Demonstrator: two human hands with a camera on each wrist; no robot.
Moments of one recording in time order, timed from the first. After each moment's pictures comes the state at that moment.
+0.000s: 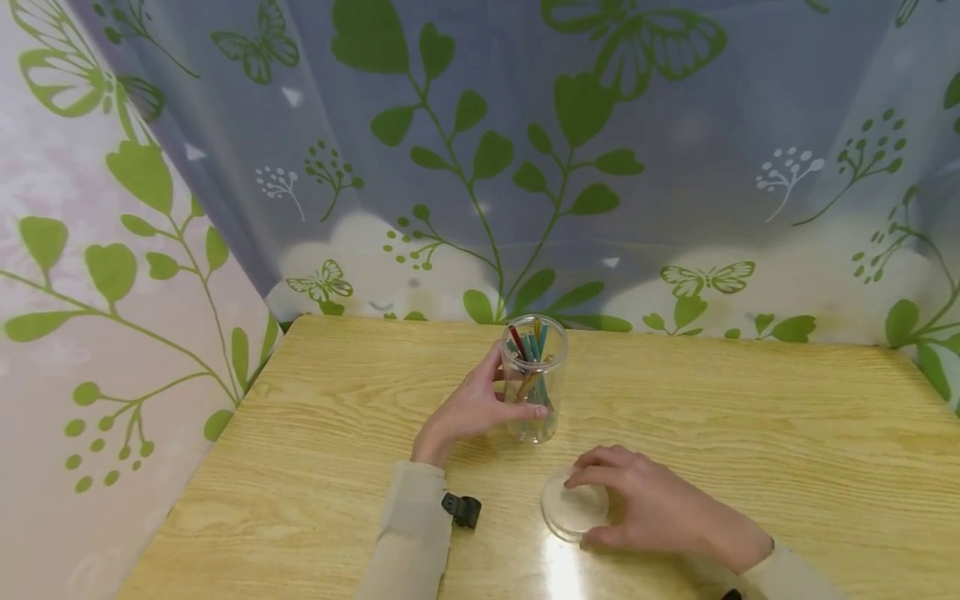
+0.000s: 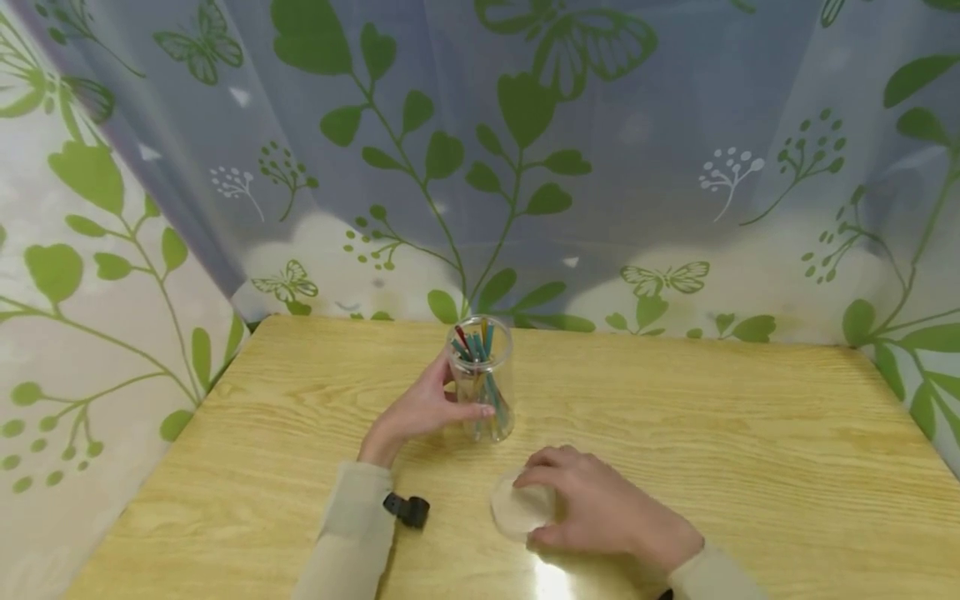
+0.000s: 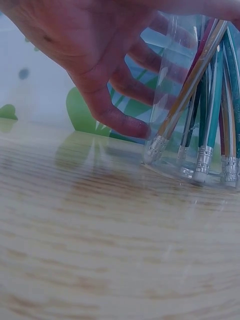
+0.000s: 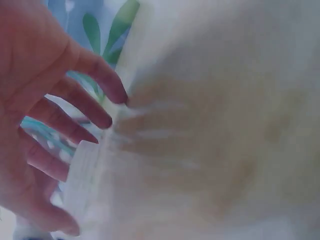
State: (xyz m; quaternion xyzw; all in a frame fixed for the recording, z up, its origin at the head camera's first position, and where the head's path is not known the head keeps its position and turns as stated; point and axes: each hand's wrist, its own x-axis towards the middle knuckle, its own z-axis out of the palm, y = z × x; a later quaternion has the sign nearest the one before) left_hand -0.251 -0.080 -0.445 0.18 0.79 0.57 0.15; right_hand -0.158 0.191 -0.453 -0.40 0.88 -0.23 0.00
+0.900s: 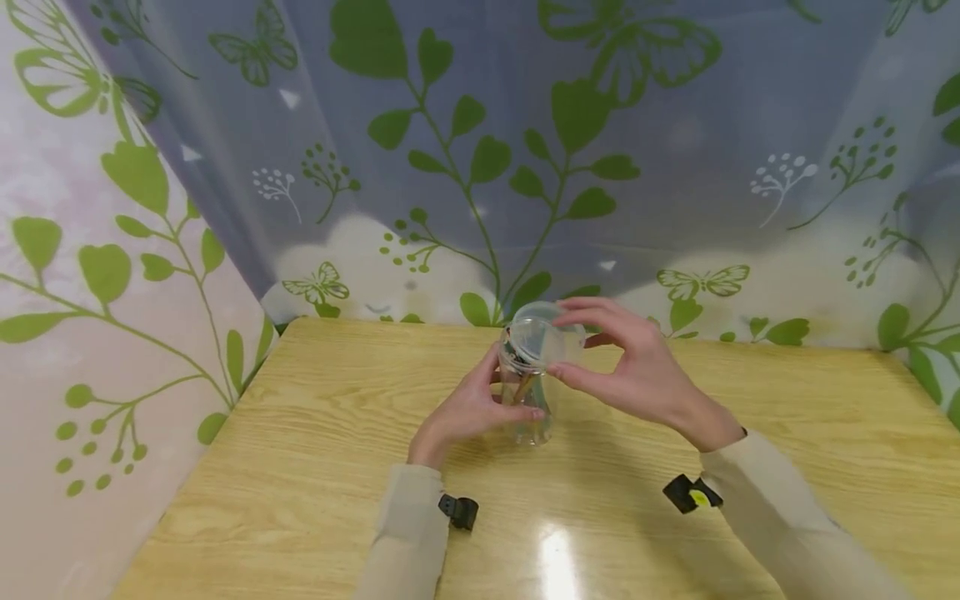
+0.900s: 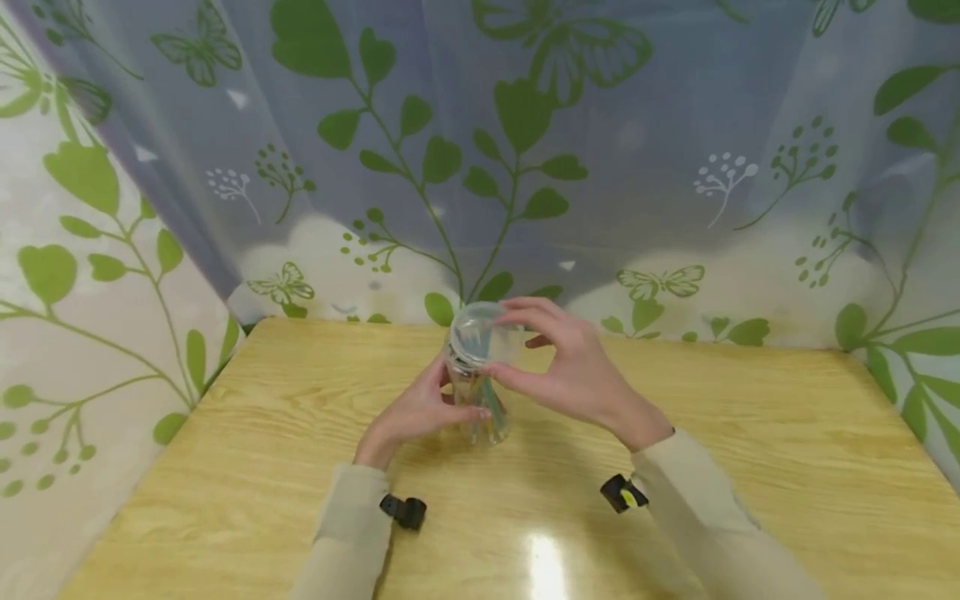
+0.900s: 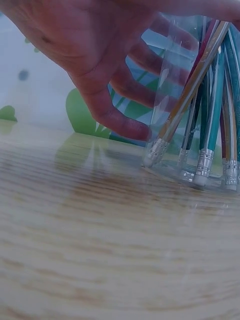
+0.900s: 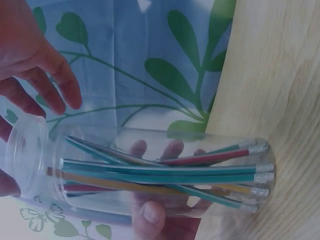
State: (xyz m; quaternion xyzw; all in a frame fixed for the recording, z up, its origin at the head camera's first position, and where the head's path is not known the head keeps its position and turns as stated) left_hand -0.252 -0.080 -0.444 0.19 0.78 0.58 0.15; right_hand -0.231 0.160 -0.355 -0.36 0.80 -0.44 -0.19
